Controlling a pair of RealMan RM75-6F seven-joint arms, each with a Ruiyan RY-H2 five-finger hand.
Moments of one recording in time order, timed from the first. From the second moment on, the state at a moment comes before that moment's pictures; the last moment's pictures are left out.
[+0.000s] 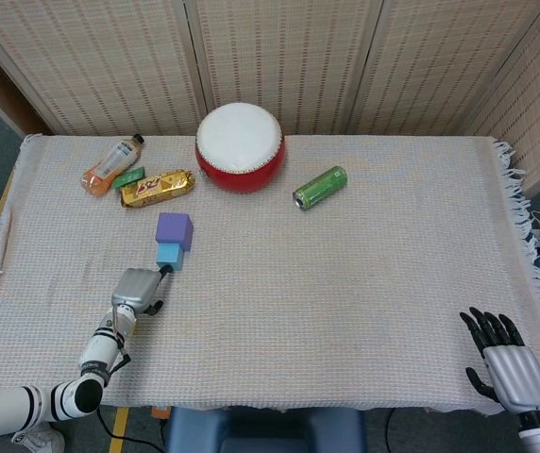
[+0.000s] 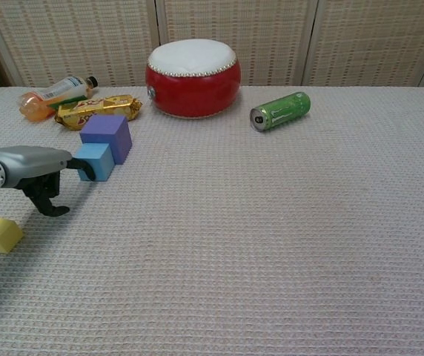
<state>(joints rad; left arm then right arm) -0.80 -1.48 -0.05 -1.51 0.66 0.93 0.60 0.00 -1.07 -0.08 -1.73 -1.53 1.37 -0.21</state>
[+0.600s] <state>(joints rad) -0.80 -1.48 -0.05 -1.53 0.67 0.94 0.61 0.01 -1.07 -0.08 -1.74 -1.53 1.37 -0.22</state>
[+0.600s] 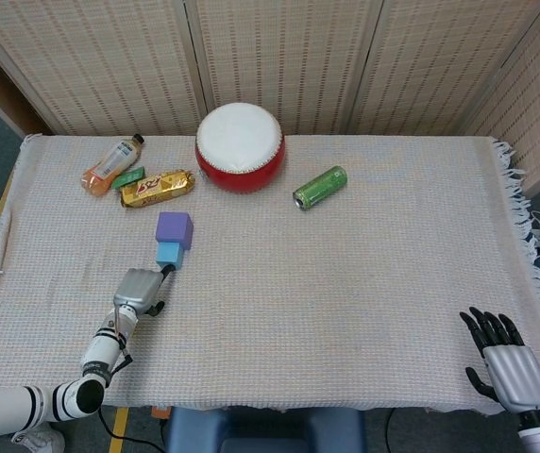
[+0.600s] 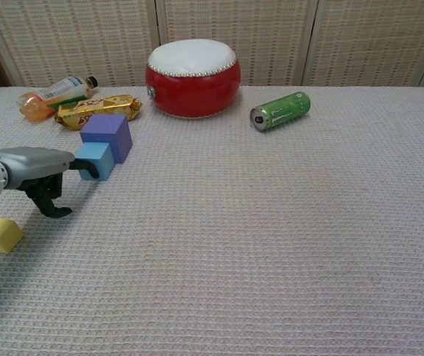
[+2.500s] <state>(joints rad) -0.52 -1.39 0.07 -1.67 1.02 1.20 0.58 0.00 -1.07 -0.11 -1.75 -1.59 1.39 -0.23</state>
